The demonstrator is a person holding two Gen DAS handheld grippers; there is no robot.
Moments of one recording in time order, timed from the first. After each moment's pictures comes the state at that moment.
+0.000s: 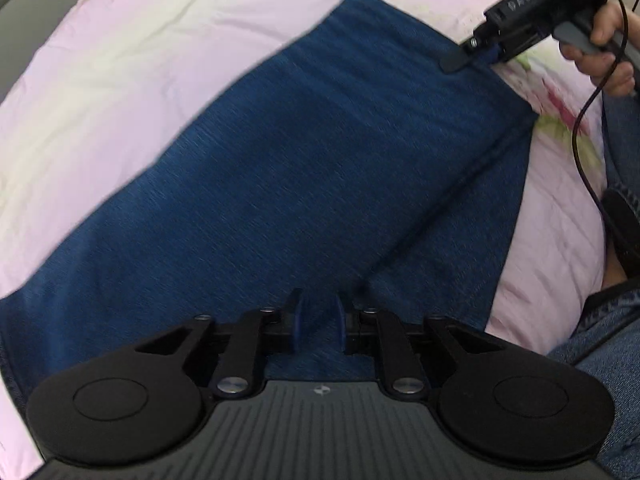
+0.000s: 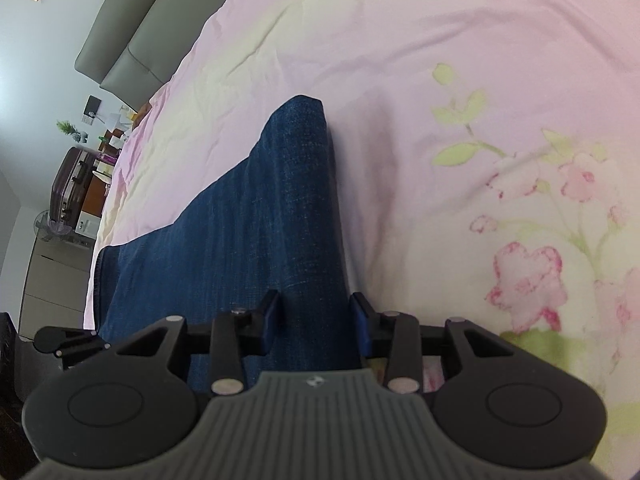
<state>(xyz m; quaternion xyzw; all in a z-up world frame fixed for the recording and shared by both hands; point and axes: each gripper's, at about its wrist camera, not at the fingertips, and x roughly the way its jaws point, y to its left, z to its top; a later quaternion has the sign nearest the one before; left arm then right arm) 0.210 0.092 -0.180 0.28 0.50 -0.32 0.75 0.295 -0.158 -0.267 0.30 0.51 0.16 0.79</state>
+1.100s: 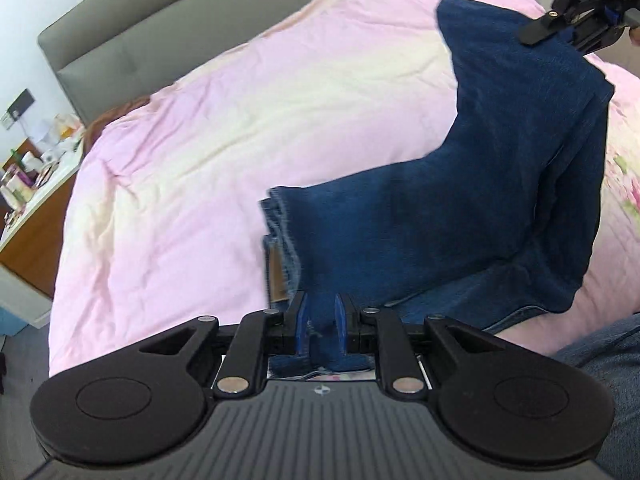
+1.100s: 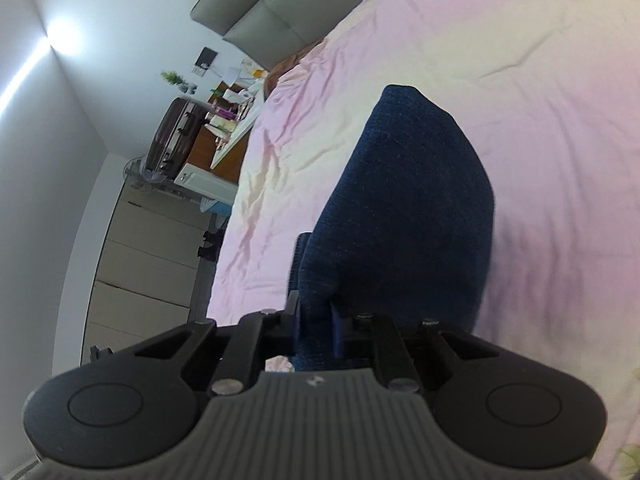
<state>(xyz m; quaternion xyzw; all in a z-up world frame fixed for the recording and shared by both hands) 0.164 0.310 -0.053 0.18 0.44 -0.12 0.87 0.342 0.033 -0.066 0.30 0.51 0.32 0.74</state>
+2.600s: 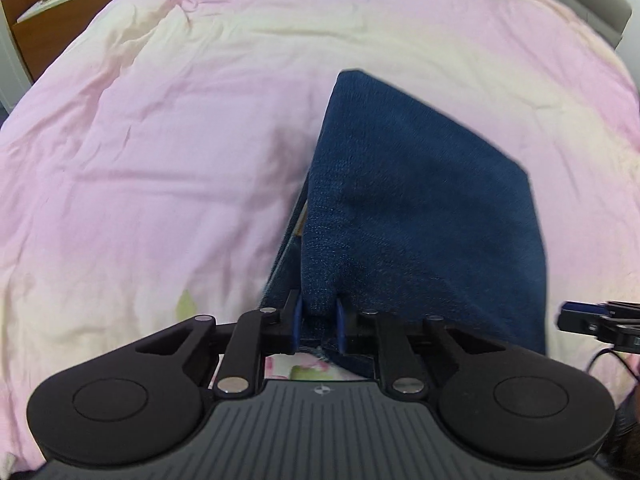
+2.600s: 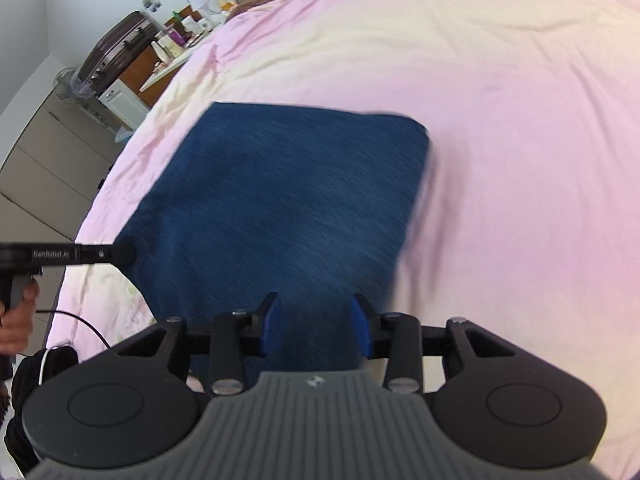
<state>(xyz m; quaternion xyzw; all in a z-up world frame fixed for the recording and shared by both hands) 0.211 0.374 -0.118 -0.08 0.55 -0.02 0.83 0.286 0.141 -0.196 0.11 0.54 0.25 0.80</state>
